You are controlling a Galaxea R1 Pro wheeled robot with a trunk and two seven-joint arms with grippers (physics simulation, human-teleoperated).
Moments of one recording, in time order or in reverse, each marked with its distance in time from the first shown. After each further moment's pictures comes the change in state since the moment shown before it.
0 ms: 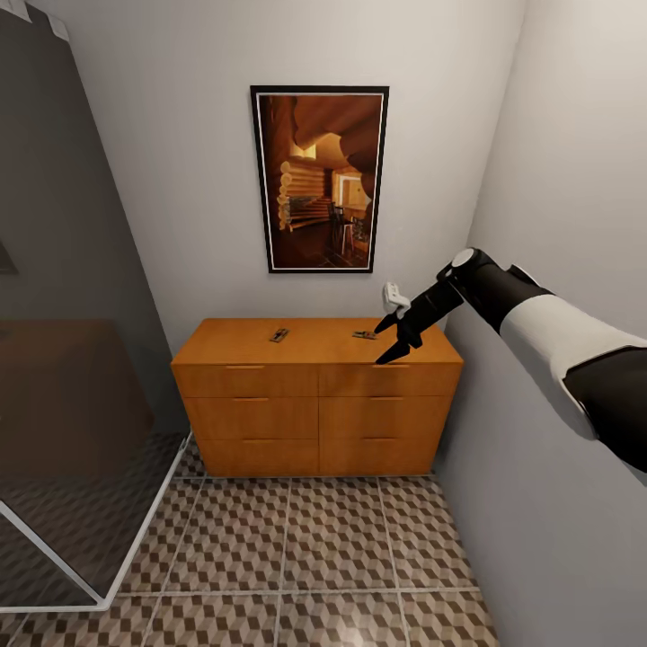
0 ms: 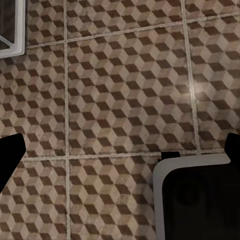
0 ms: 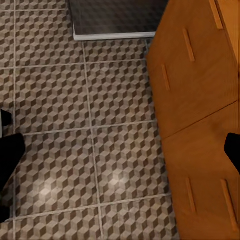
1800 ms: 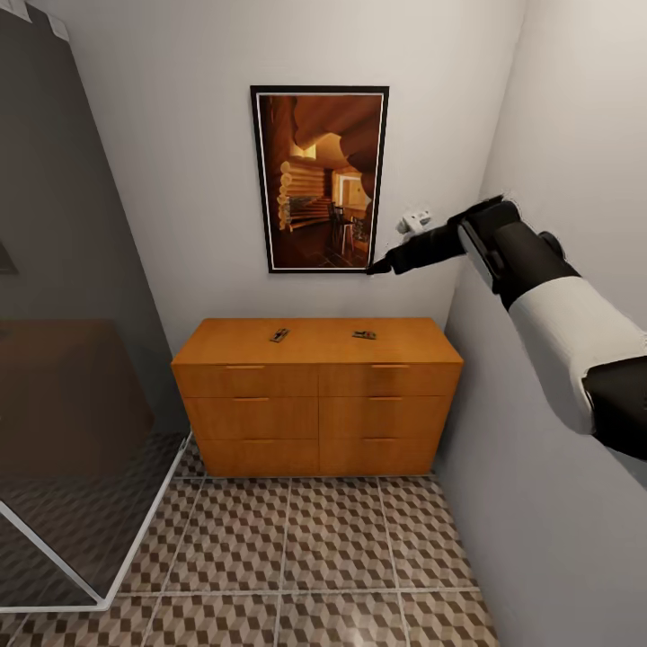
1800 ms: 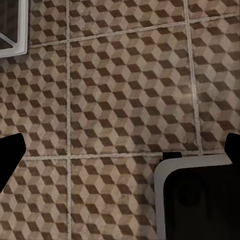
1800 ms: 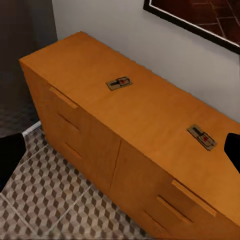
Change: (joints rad) left arm 0.000 -0.003 0.002 0.000 0.001 0.000 0.011; right arm -0.002 -0.003 -0.233 -0.312 -0.198 0.598 -0.647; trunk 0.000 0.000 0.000
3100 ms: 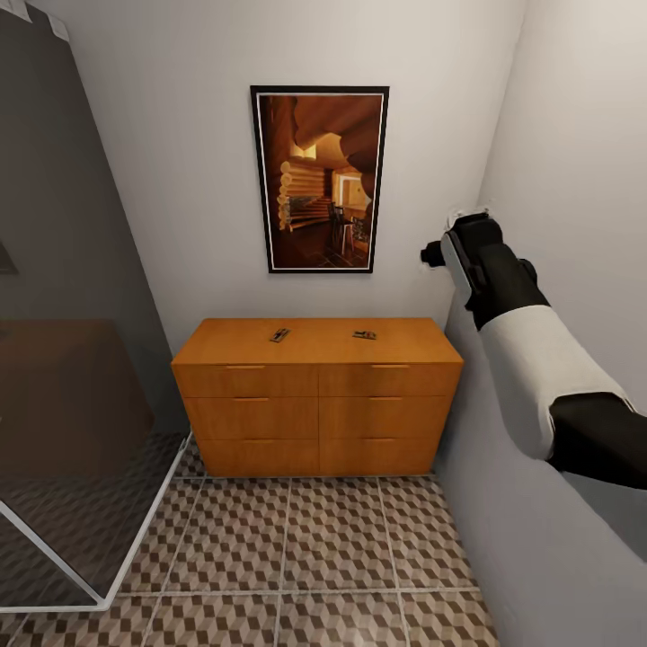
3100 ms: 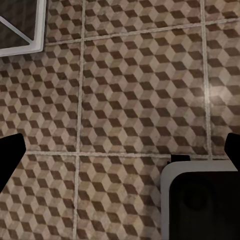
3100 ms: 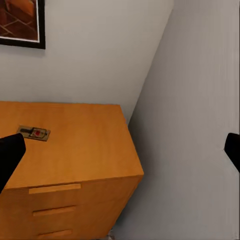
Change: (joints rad) left arm 0.000 -0.030 0.002 0.002 0.002 -0.001 0.095; right arm 0.116 0.114 -0.245 -0.139 -0.028 0.127 -1.075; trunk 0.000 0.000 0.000
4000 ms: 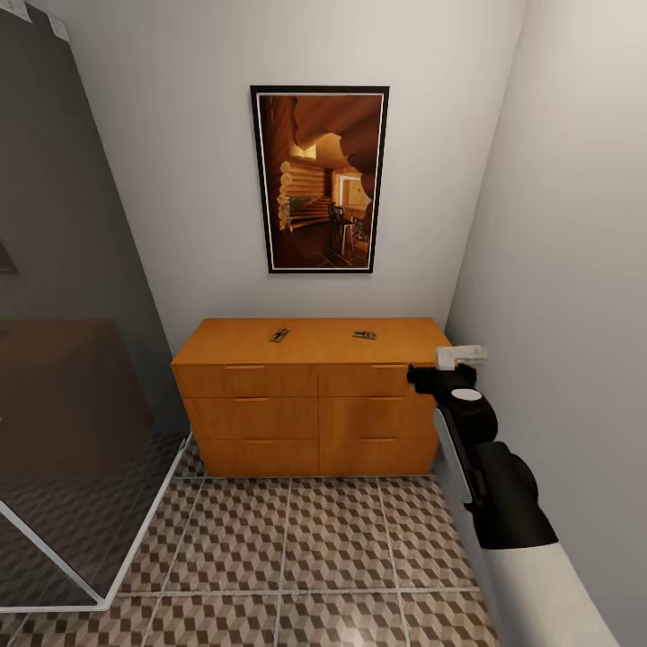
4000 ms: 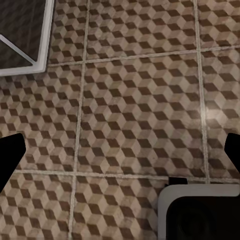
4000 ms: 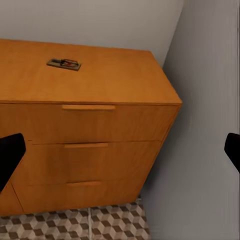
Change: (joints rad) left arm 0.000 -0.002 -0.001 0.000 0.000 -0.094 0.004; right arm 0.835 0.032 0.001 -0.738 0.005 -0.116 -0.008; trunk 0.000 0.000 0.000
